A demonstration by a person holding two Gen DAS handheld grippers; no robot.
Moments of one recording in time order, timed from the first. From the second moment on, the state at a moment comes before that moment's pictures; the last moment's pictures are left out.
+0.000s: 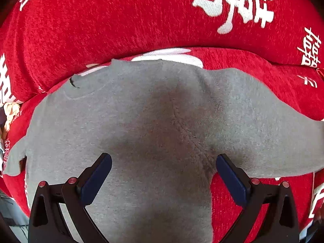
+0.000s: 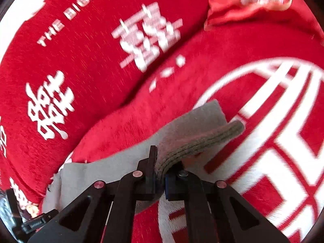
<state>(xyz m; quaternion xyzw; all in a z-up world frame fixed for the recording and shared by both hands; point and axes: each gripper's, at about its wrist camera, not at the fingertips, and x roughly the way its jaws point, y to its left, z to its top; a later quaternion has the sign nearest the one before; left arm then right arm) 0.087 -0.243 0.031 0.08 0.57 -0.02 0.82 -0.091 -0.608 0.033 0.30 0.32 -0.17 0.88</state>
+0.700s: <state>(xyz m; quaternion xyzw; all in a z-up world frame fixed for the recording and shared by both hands) 0.092 -0.208 0.000 0.00 0.59 -0.03 0.80 -0.109 -0.632 -0.001 0.35 0.37 -0.17 0.84</state>
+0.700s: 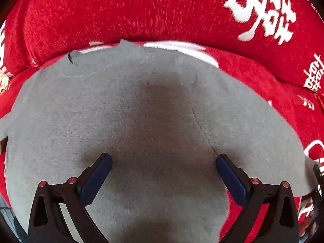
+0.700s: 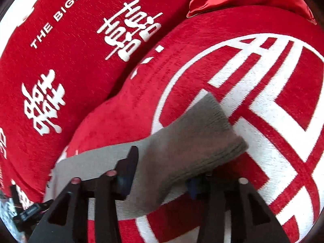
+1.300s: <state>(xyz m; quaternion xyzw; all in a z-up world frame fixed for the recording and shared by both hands) 0.075 -0.213 0.021 0.04 0.55 -0.08 0.83 -0.086 -0.548 0.127 0.23 0.32 -0.15 0.91</state>
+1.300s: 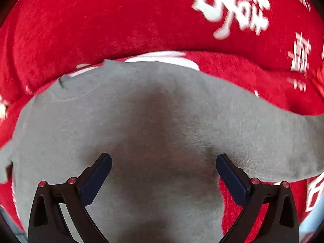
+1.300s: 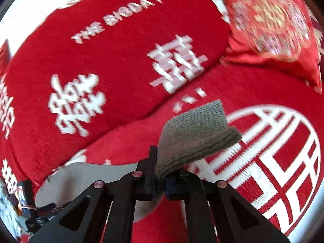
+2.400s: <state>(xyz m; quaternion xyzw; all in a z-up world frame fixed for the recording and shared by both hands) 0.044 0.092 0.015 -0.14 0.53 0.00 0.84 0.041 -0.124 0.132 0.00 0.37 0.03 0.93</state>
